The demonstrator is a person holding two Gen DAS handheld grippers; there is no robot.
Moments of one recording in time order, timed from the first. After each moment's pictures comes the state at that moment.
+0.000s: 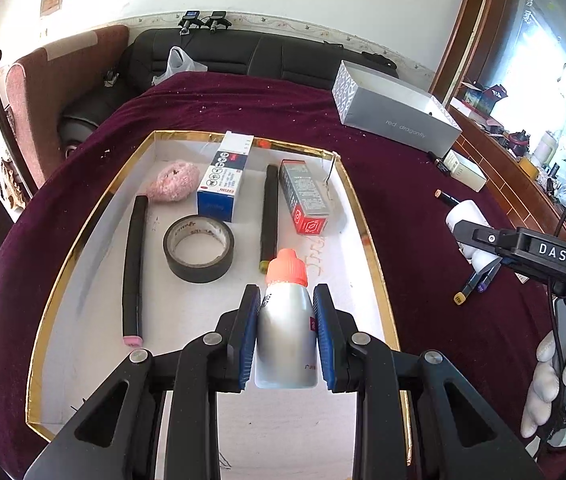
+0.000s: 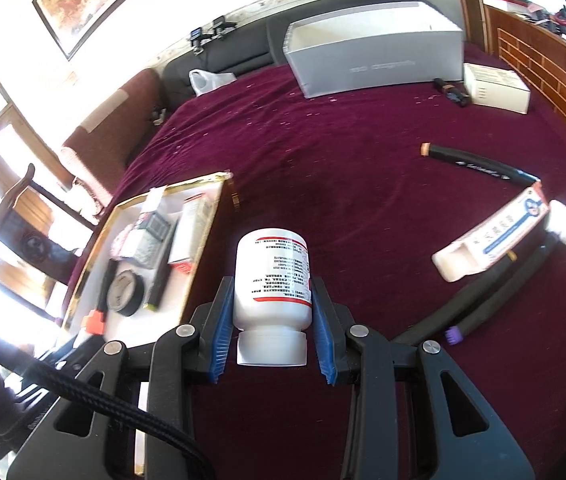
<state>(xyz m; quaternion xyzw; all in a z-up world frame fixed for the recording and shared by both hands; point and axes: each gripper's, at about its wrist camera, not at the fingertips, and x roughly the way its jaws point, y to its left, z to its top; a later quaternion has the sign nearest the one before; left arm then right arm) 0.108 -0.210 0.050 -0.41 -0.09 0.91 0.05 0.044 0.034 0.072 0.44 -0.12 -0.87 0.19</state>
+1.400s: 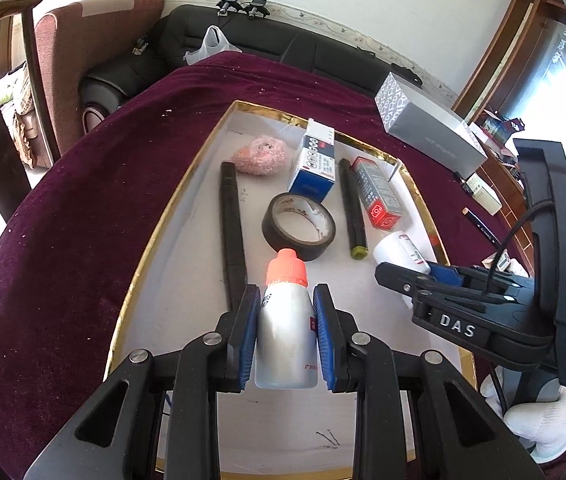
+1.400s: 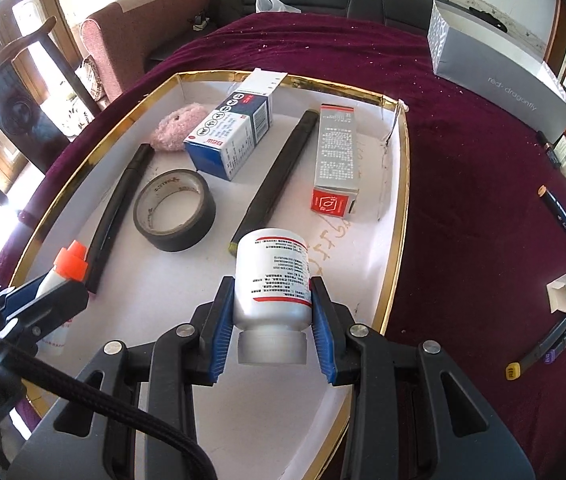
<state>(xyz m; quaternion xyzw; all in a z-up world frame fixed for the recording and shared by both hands) 0.124 -0.292 0.026 -0.42 -0.16 0.89 0.03 0.055 -0.130 0.025 0.49 0.09 -0.84 0.21</state>
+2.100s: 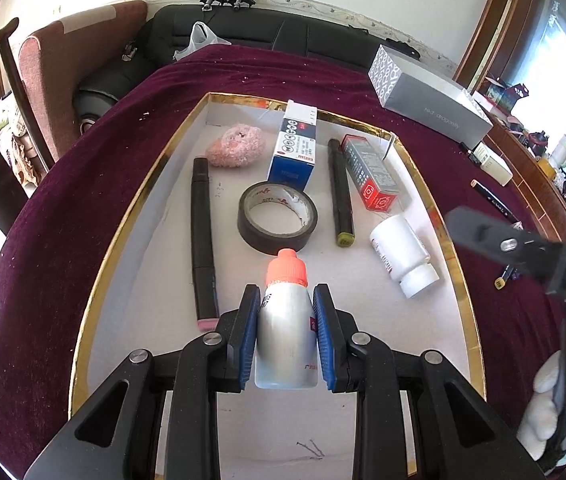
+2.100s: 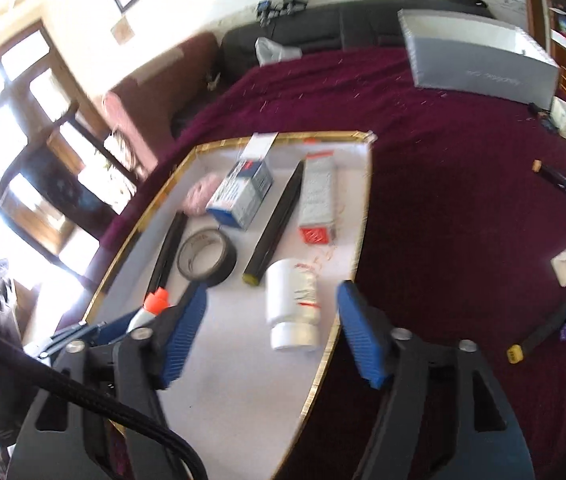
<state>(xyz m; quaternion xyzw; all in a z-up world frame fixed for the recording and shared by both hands) 0.109 -0.260 0.024 -0.44 -0.10 0.89 0.02 0.070 -0.070 0.063 0.44 -0.06 -0.86 0.26</state>
